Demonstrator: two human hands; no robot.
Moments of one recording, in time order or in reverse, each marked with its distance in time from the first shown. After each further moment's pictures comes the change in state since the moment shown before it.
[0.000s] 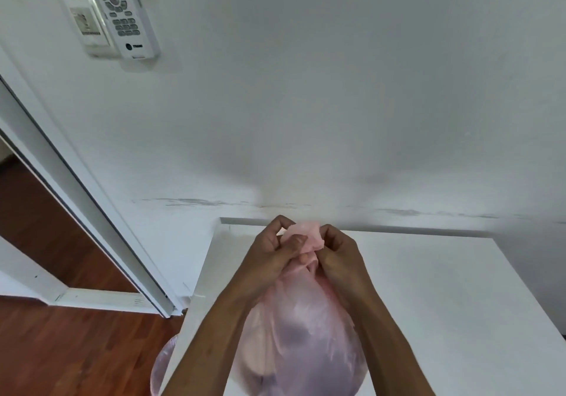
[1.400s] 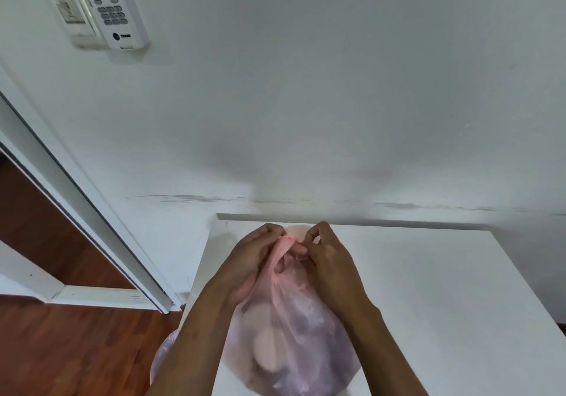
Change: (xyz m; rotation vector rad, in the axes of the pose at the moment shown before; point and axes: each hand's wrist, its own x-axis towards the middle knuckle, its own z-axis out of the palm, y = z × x) left_hand 0.018 -0.024 -0.028 -0.256 -0.027 -0.207; right_hand 0.011 0.035 -0.003 -0.985 0.045 -0.538
